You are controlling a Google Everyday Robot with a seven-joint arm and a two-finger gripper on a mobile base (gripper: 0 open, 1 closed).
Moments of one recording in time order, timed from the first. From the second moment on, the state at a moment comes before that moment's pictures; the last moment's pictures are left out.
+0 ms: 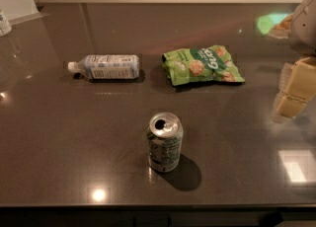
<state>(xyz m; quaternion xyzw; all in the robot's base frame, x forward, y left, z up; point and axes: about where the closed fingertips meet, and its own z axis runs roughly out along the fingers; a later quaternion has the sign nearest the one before) 0.438 -0.217 0.976 -0.60 0.78 -0.03 0.16</state>
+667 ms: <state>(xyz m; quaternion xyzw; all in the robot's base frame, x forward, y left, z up) 0.439 -0.201 0.969 -0.62 0.77 -0.01 0.17</state>
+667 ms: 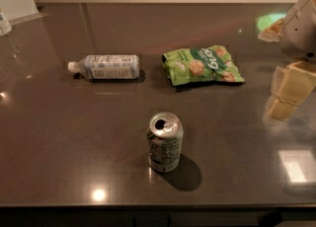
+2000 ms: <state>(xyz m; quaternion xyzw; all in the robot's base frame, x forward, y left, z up) 0.399 -0.065 0.906 -0.70 0.63 0.23 0.22</state>
